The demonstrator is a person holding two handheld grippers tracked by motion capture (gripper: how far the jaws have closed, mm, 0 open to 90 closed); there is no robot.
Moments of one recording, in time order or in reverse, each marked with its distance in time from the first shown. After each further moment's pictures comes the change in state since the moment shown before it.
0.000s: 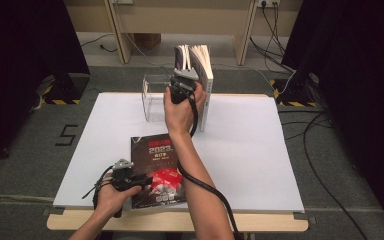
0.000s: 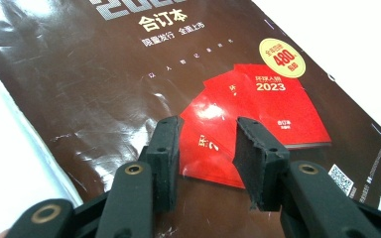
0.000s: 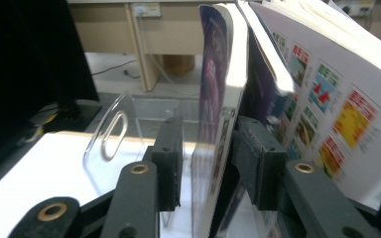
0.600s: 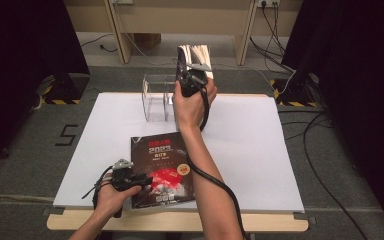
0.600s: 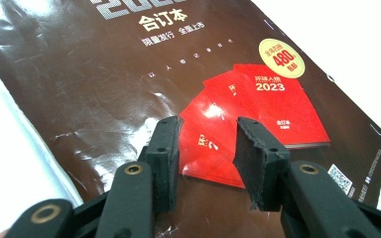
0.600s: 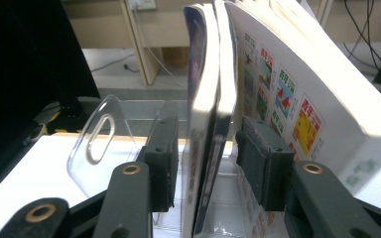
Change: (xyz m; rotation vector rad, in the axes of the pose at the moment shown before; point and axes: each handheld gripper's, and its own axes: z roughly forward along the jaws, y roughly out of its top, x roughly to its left) left arm 0.000 0.000 0.000 0.000 -0.003 -0.008; right arm -0.028 0.017 0.005 0.052 0.002 0.045
